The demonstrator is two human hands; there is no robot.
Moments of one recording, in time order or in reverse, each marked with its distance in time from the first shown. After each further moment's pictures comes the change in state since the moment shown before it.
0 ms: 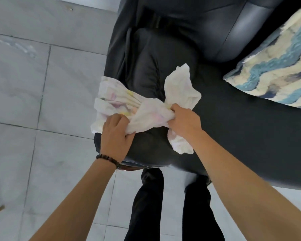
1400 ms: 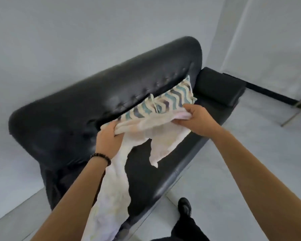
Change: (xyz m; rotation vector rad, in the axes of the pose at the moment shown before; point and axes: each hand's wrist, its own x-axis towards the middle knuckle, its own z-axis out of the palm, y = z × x) left_hand -0.153 0.454 -0.258 -0.267 -0.195 0.799; right_hand -0.632 0.162 -0.231 0.785 1.020 0.253
